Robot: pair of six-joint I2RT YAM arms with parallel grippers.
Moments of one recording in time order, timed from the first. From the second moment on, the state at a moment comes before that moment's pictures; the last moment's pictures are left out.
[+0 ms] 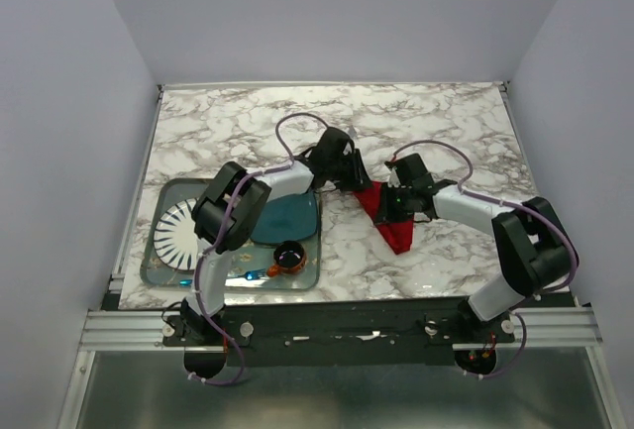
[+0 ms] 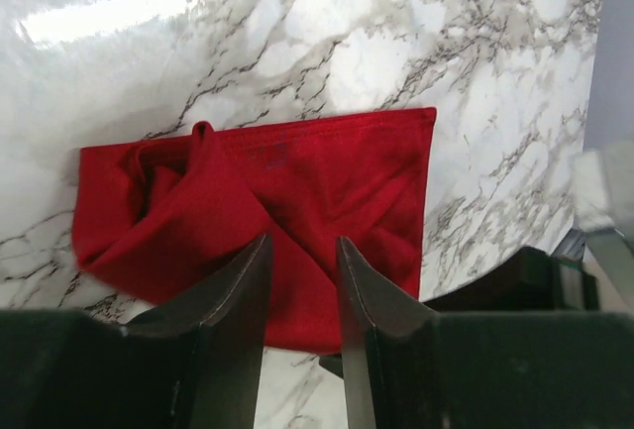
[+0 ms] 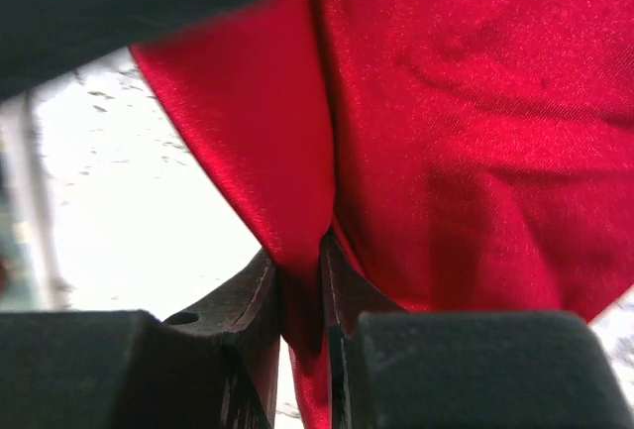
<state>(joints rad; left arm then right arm) -0.67 2.08 1.35 0.04 0.32 -0.81 0.48 1.59 0.82 -0.28 -0.15 0.37</state>
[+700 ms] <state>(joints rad) -0.66 2.05 1.35 0.01 0.34 -0.80 0.23 1.75 0.67 0.12 -0.79 0.56</state>
